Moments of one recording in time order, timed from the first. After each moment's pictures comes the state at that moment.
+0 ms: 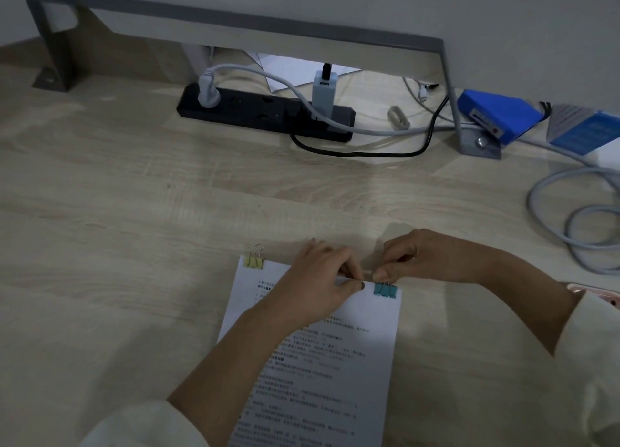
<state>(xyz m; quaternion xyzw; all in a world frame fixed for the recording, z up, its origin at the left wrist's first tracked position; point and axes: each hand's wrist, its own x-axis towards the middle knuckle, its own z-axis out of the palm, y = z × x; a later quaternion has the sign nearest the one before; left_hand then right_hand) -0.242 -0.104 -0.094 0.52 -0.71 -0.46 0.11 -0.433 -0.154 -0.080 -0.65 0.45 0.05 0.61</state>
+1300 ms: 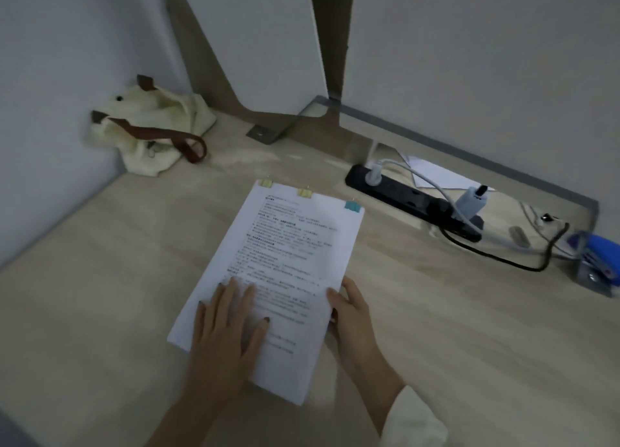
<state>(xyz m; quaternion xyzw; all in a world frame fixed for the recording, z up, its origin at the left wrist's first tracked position) 0.026 0.022 -0.110 0.81 -0.54 -0.18 0.14 -0.131 -0.072 -0.087 -0.30 0.53 -0.34 0.71</state>
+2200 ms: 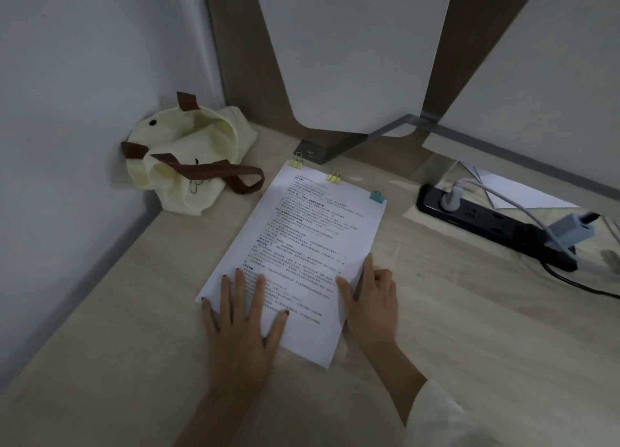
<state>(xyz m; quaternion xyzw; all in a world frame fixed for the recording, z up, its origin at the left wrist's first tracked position) 0.180 -0.048 -0.164 0.81 -0.57 -0.08 0.05 0.015 -0.142 -0.134 -0.67 0.69 -0.12 0.25</state>
